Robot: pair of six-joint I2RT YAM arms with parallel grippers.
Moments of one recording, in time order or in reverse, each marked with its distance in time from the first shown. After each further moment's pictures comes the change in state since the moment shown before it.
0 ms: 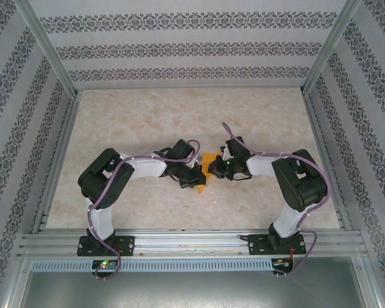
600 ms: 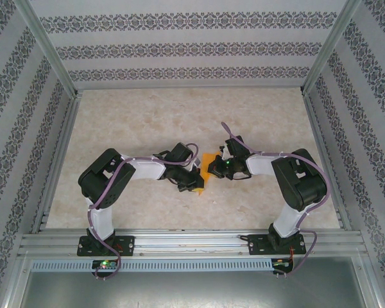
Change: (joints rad) left arm 0.000 0.005 -0.048 0.034 0.011 -0.018; right arm 0.000 0.007 0.014 -0.022 -0.003 -0.023
